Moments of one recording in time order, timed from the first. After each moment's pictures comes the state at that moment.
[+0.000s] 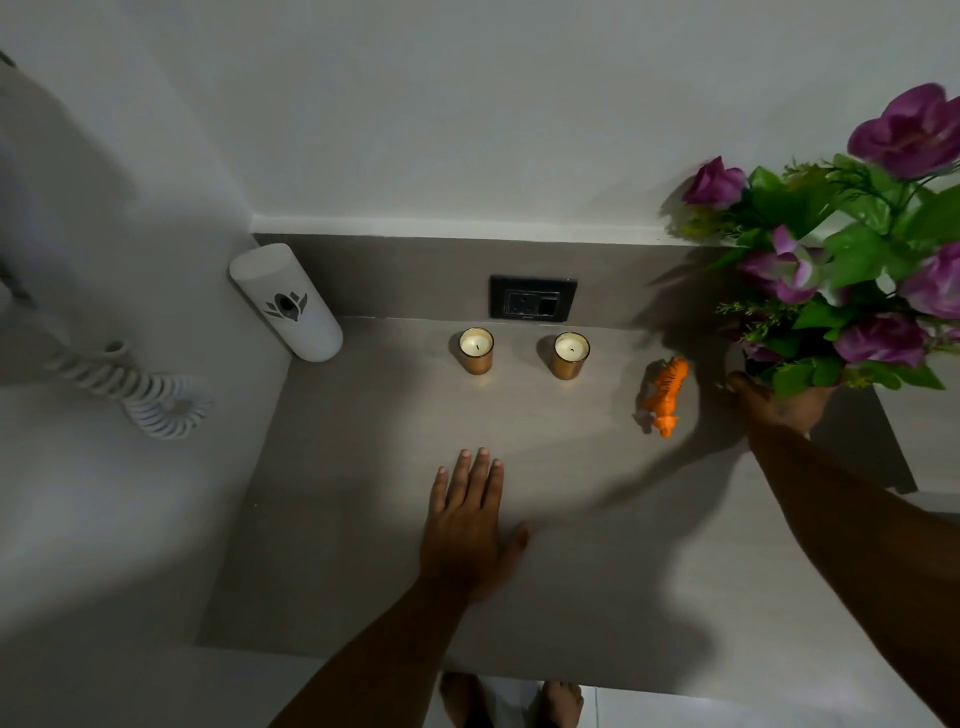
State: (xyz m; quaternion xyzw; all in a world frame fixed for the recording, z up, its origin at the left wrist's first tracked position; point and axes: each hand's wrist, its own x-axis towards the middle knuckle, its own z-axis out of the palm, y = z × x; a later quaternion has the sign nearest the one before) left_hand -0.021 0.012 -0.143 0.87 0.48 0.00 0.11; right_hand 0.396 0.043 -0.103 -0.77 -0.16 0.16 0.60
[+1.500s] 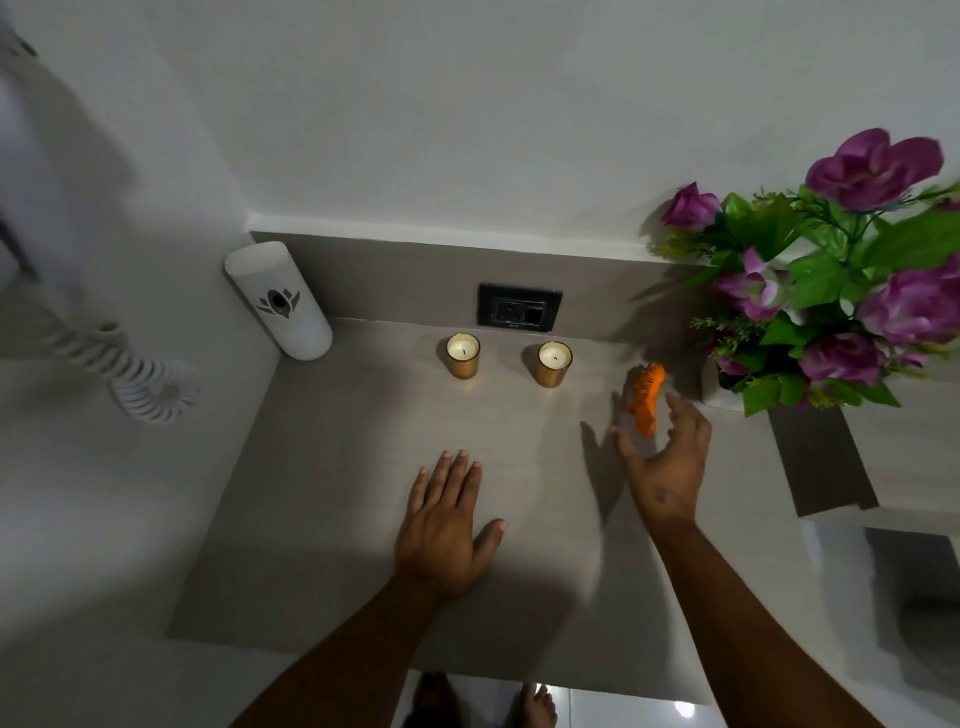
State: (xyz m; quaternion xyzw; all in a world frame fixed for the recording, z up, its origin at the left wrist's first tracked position) left_hand -0.021 0.013 -0.146 0.86 0.50 0.02 0.12; right_hand 0.264 -0.008 -0.079 -0.80 -0.39 0.12 0.44
